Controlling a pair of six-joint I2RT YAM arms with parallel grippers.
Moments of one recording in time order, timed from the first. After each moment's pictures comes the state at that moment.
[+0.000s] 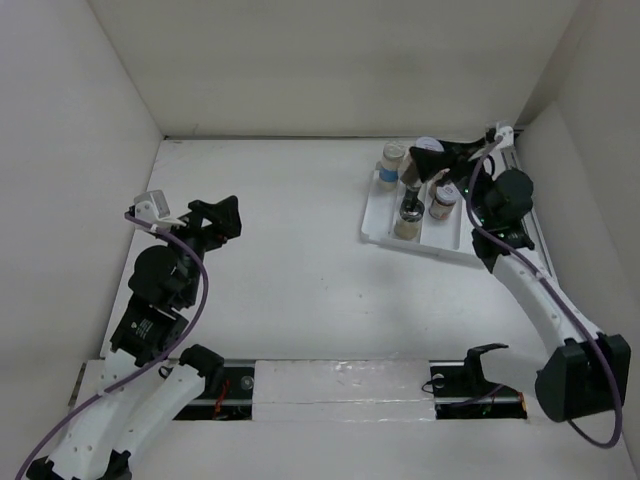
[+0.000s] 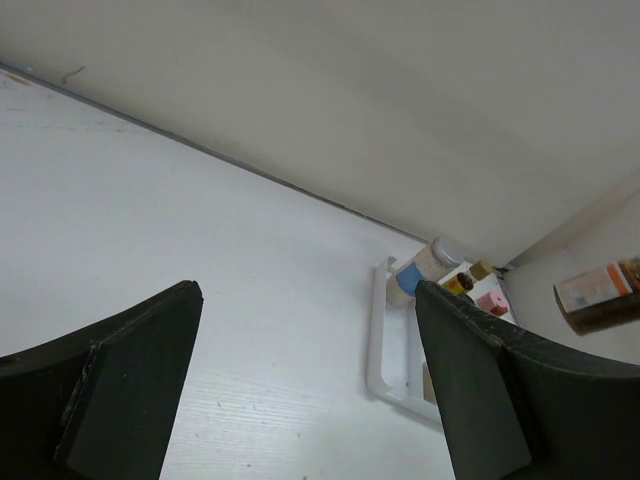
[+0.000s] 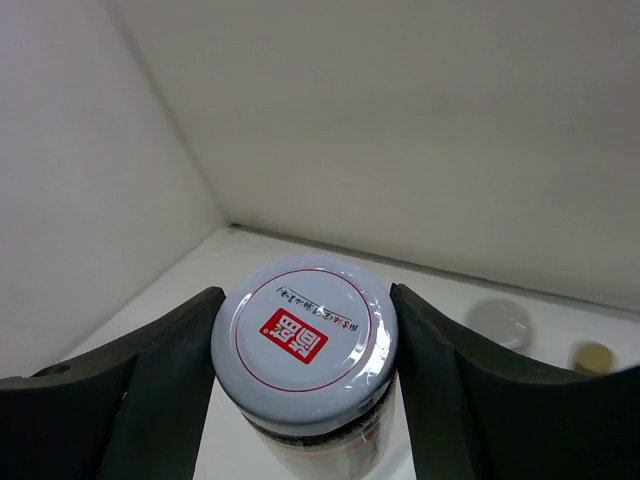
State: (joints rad) left arm -0.48 0.54 0.83 -0.24 -0.43 -0.53; right arm 0.24 1.20 0.94 0.58 -0.35 0.38
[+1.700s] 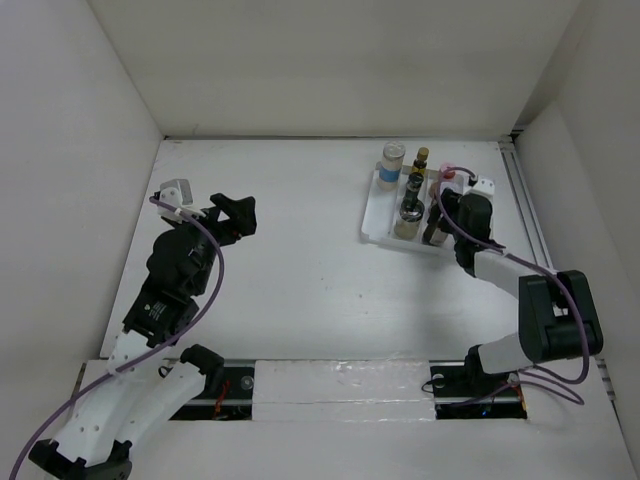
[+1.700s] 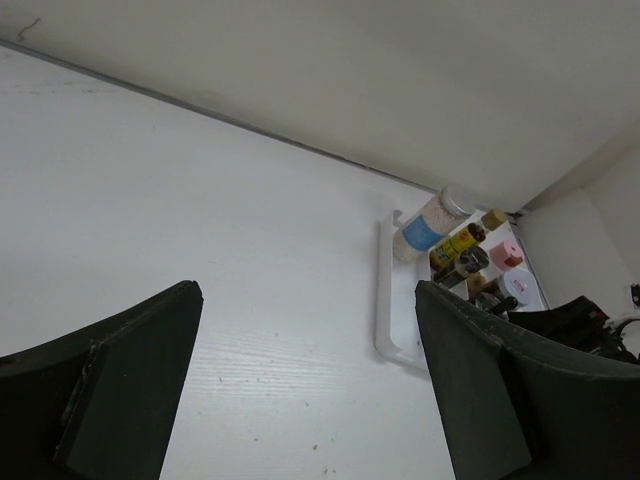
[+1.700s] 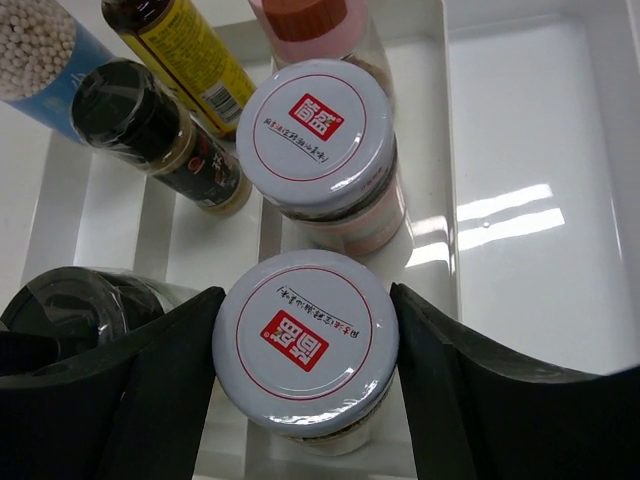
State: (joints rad) left arm -0.48 0.64 0.83 -0.23 -0.34 -0.51; right arm 0.10 1.45 0.64 0.43 0.18 0.35
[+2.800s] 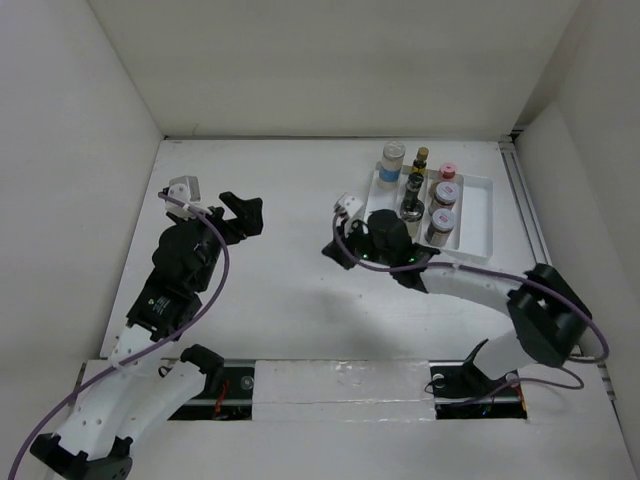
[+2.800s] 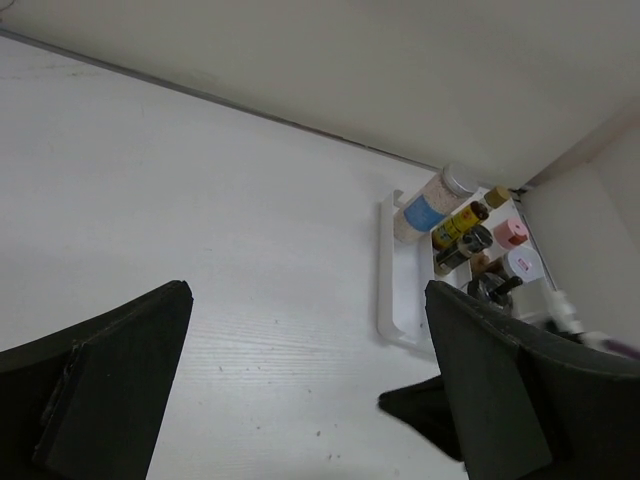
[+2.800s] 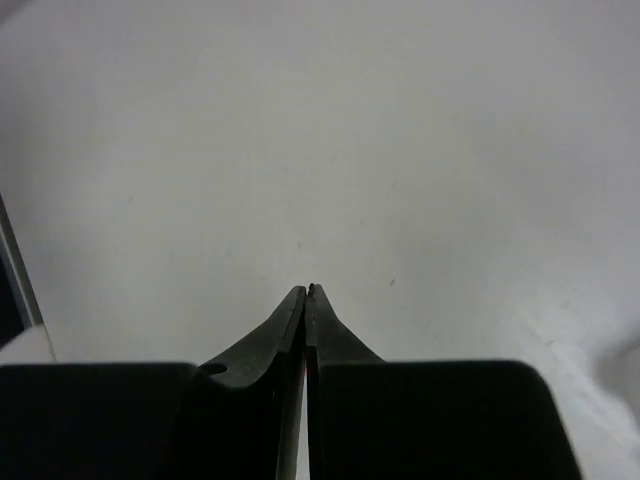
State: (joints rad) left arm -0.48 0.67 0.83 -0.24 -0.30 -0.50; right arm 0.74 1.40 0.83 0.32 -0.25 0.14
